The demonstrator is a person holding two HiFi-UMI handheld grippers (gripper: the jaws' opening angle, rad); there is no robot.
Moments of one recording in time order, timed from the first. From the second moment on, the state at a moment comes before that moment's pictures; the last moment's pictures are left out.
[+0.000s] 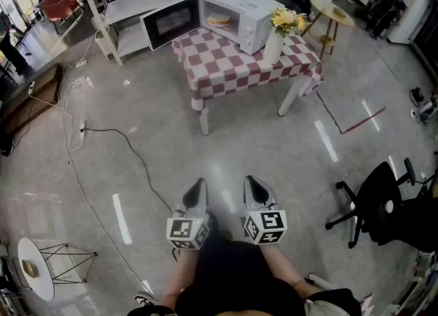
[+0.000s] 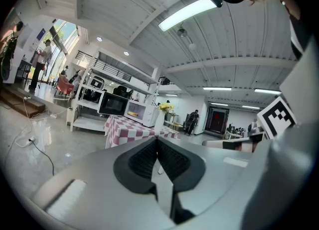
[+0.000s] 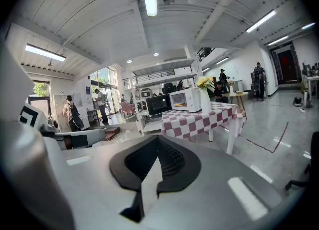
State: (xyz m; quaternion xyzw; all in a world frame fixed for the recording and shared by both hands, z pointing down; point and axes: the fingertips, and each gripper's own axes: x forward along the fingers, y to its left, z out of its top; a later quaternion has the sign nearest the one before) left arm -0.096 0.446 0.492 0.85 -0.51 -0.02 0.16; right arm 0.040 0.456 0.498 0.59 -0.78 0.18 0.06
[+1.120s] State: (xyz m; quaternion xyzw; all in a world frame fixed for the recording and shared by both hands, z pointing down) left arm -0.080 0.482 0.479 0.88 -0.46 0.04 0.08; right arm 0.038 0.492 0.496 0.56 -0.80 0.17 0.06
